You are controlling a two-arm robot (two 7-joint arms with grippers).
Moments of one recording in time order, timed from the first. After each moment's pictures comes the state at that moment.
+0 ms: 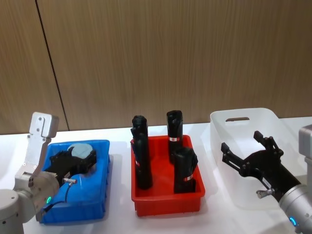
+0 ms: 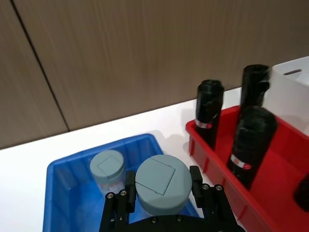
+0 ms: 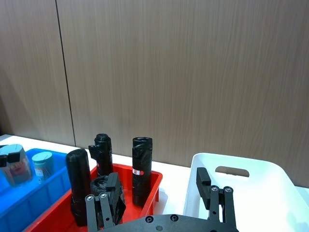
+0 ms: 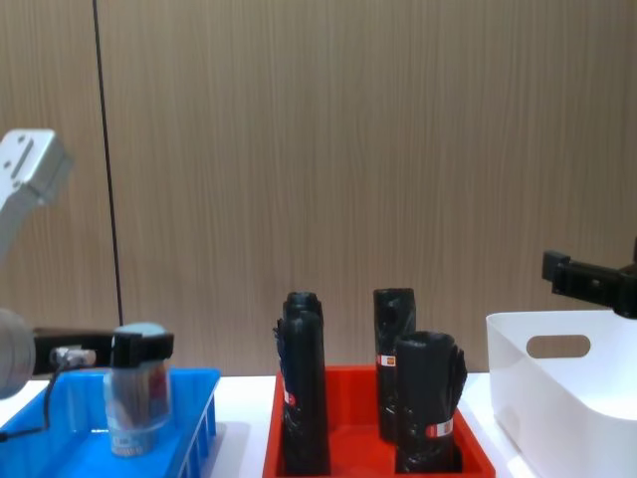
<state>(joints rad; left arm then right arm) -0.35 0.39 0.29 -1.36 -0.45 0.31 -0.12 -0.01 0.34 -0.23 -1.77 0.29 0.03 0.07</state>
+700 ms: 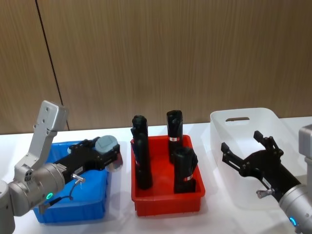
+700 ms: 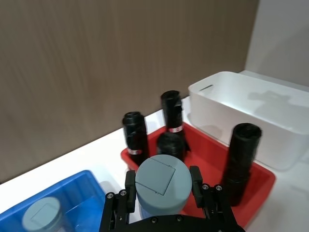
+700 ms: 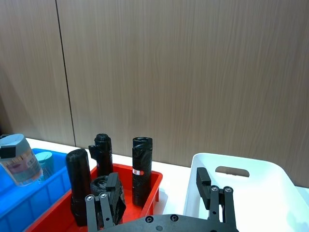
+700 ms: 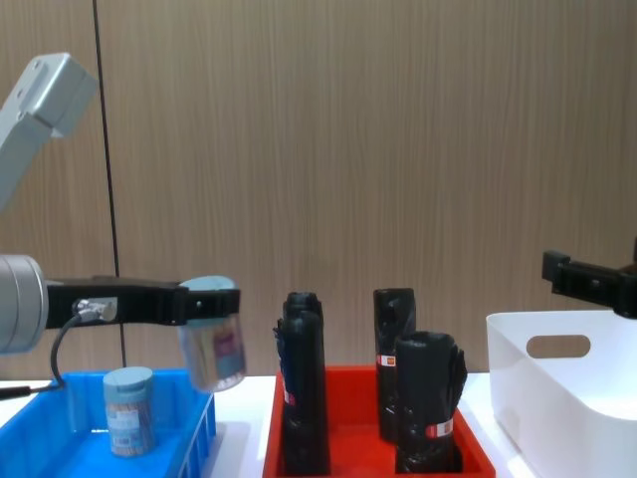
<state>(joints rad) -0.35 0.44 0.29 -1.46 -0.44 0.31 -0.41 -0.01 0.34 -0.23 -1.77 0.29 0.03 0.07</state>
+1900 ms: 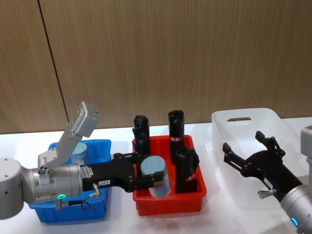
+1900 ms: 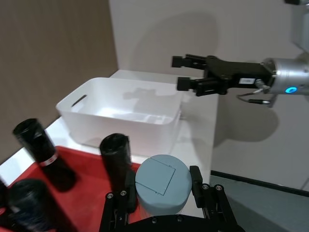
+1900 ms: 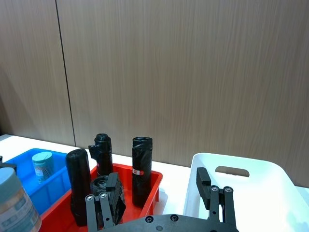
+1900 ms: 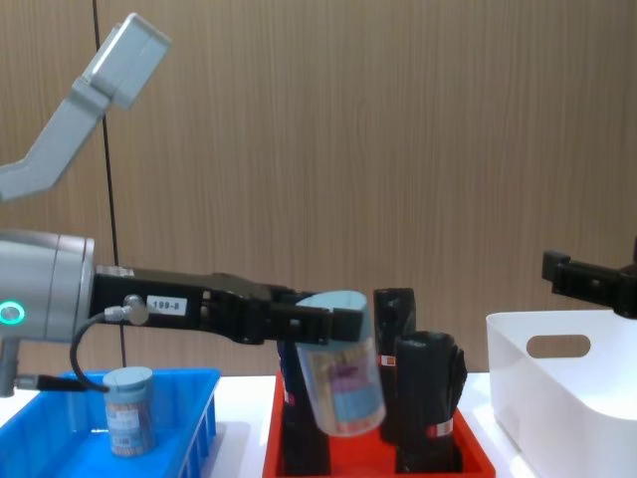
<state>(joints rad) -0.47 0.42 0.34 -1.35 -0.36 0.28 -1.01 -0.01 0.34 -0.23 -1.77 0.29 0.03 0.07</state>
